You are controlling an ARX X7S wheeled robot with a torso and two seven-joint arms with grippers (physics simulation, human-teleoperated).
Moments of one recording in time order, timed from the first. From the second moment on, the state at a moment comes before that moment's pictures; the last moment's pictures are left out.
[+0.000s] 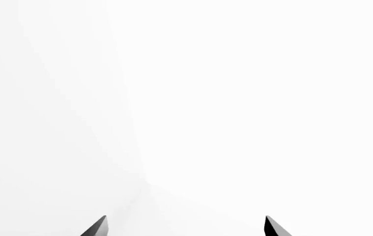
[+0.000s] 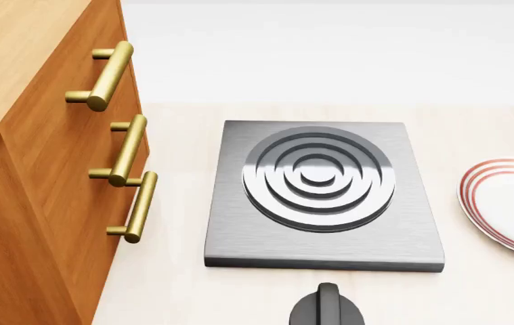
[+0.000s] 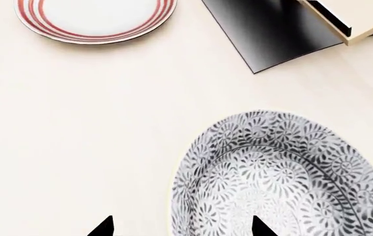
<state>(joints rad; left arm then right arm) -0.12 -0.28 -0.14 0.73 -0.36 0.45 -0.52 0.00 0.87 0.48 -0.01 0.76 1.02 0.02</state>
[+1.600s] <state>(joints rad) -0.11 -0.30 -0.12 0.73 -0.35 0.47 -0.55 0.02 0.91 0.56 -0.11 0.83 0.99 0.01</state>
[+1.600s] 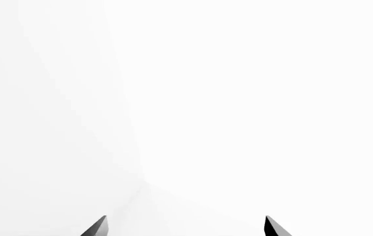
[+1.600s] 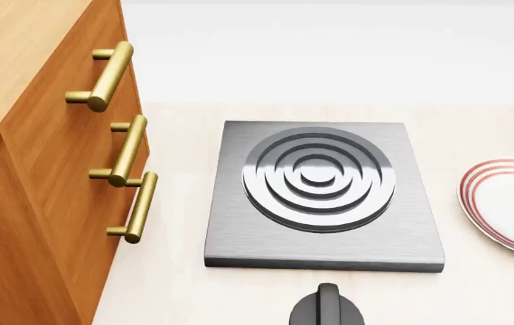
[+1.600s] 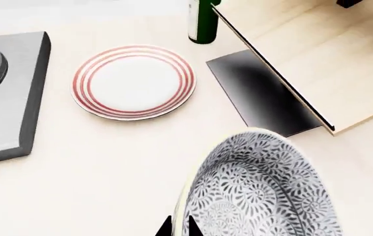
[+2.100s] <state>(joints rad) -0.11 -0.31 -0.12 0.72 -0.35 0.46 -0.56 0.41 1.05 0.28 -0.19 0.94 1.06 -0.05</state>
